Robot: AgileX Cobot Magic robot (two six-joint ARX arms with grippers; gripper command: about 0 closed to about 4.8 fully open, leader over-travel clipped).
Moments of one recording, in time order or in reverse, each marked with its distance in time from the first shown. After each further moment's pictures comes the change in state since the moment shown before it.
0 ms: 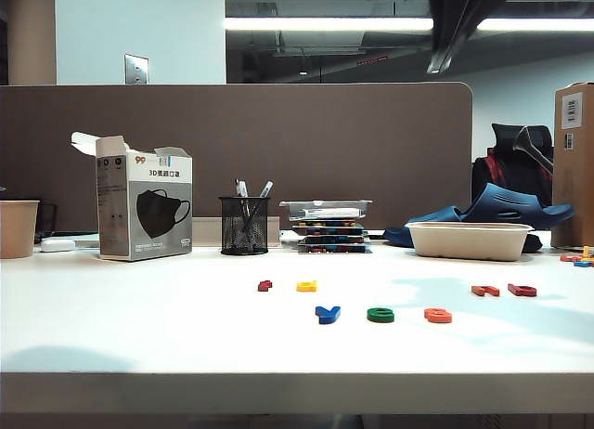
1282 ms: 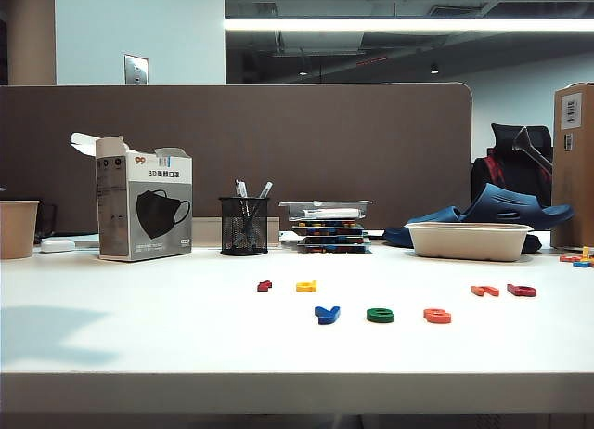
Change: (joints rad) left arm 0.420 0.019 0.000 0.197 -0.110 0.367; right arm -0.496 -0.982 -0.672 0.206 -0.073 -0.125
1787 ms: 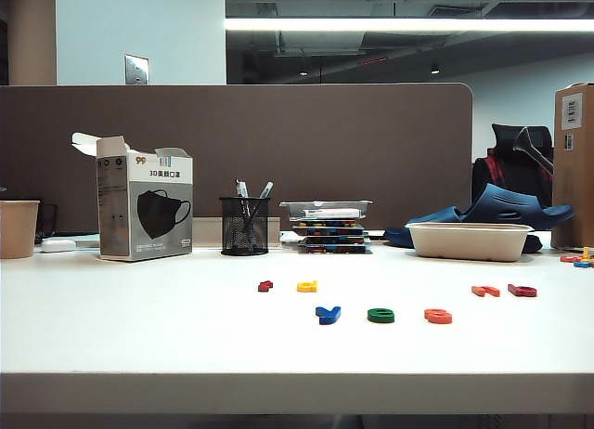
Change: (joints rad) left arm 0.669 -0.085 0.006 0.020 0.137 0.269; right arm 0.000 -0.161 -0.189 0.152 -0.011 0.074
